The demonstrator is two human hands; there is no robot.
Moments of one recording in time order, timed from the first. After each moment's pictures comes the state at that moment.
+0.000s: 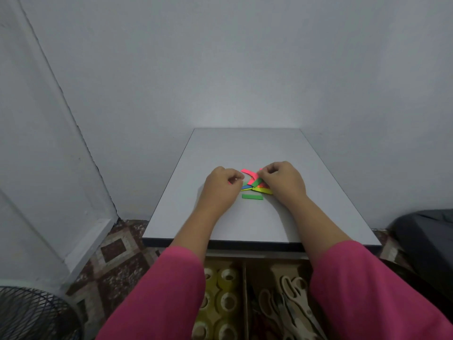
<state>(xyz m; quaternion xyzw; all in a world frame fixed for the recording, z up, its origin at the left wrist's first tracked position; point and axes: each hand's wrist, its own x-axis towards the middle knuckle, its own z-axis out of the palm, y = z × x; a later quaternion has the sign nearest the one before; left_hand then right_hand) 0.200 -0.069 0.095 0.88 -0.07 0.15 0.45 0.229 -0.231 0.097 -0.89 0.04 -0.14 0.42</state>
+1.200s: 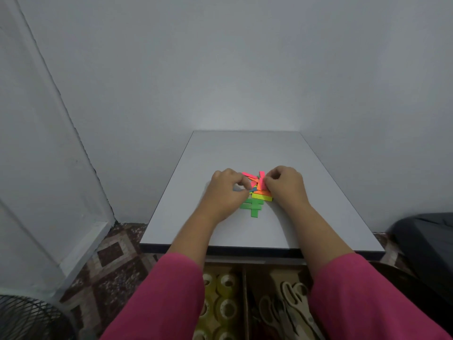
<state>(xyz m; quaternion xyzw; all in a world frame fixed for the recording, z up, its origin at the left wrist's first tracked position) 0.200 -0.071 0.097 0.89 -0.16 0.12 0.42 0.240 -0.234 0.085 -0.90 0.05 -0.18 0.40</state>
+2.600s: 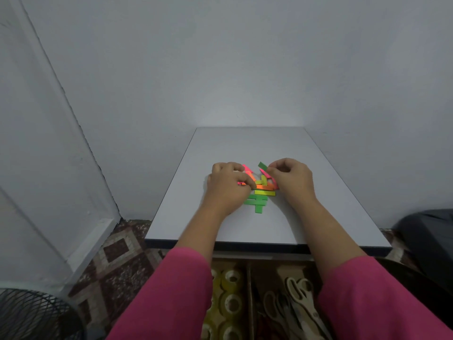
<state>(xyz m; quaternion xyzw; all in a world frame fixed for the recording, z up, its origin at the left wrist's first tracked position) 0.201 -0.071 0.097 0.92 -0.11 0.16 0.35 0.221 -0.232 0.098 -0.83 0.03 -0.19 0.53</state>
